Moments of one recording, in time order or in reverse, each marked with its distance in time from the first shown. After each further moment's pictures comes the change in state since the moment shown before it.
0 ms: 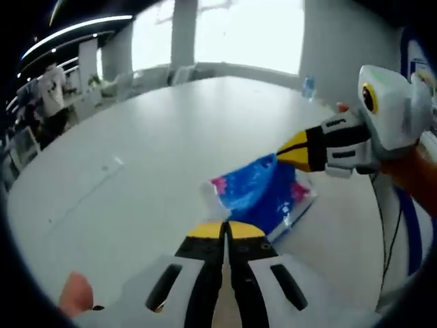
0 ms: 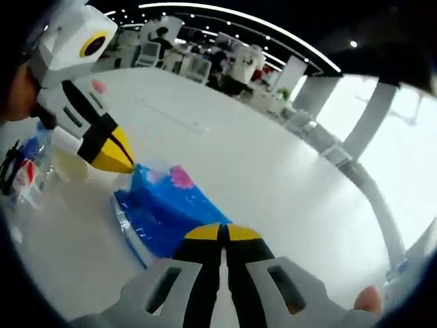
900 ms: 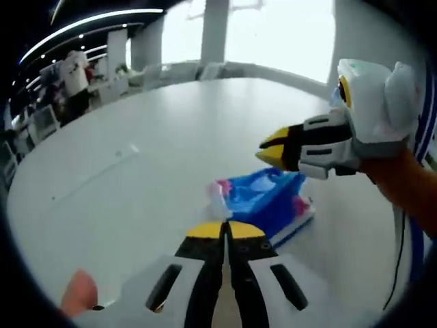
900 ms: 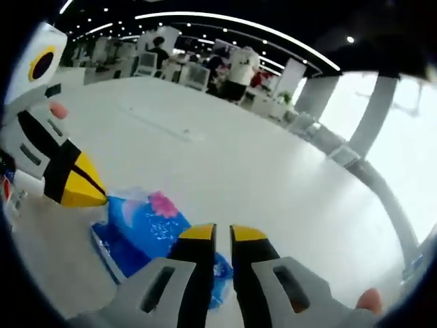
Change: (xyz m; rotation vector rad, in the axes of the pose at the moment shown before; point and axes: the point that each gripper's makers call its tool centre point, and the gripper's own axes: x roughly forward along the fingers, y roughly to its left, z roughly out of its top) left arm 0.018 0.011 -0.006 -0.097 -0.013 0.159; right arm 0.056 -0.015 0.010 0.094 -0.061 0.034
